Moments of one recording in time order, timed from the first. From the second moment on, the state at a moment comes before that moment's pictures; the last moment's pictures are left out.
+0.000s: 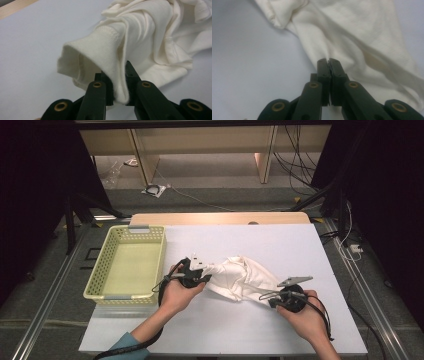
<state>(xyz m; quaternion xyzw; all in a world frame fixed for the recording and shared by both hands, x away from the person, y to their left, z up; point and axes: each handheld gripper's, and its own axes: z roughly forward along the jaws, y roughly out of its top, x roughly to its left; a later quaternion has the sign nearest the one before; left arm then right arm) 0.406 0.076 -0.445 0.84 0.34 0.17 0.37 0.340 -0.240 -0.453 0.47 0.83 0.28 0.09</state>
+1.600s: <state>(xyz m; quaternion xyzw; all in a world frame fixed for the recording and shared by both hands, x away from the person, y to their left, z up) 0.404 0.073 -0.449 0.85 0.32 0.18 0.37 0.359 -0.258 -0.412 0.50 0.77 0.33 0.21</state>
